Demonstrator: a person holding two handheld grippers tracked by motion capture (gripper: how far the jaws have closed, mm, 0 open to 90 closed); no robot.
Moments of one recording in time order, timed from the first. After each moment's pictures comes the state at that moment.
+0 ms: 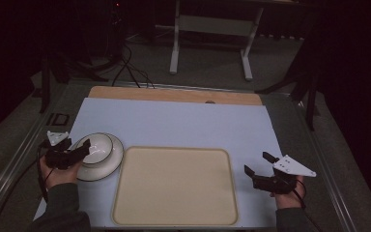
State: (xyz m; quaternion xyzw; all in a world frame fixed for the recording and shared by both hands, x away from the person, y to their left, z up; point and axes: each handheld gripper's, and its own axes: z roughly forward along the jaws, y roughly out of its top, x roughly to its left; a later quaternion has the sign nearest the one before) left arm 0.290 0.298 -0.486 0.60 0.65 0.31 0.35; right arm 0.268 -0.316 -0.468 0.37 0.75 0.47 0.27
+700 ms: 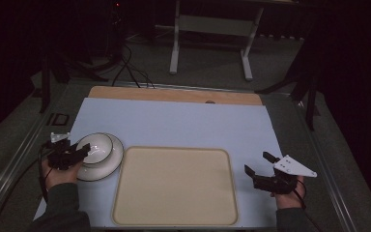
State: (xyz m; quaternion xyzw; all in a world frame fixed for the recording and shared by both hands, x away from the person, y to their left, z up) left arm 0.298 0.305 -0.500 0.62 0.67 0.23 0.34; right arm 0.267 -0.317 -0.467 0.36 0.75 0.48 0.27
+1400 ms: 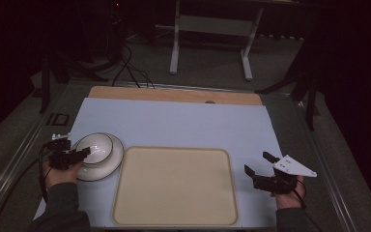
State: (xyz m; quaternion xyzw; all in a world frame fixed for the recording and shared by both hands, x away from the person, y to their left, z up) left arm 0.304 0.309 -0.506 0.62 0.70 0.18 0.32; right arm 0.267 -0.317 -0.467 0.36 0.75 0.48 0.27
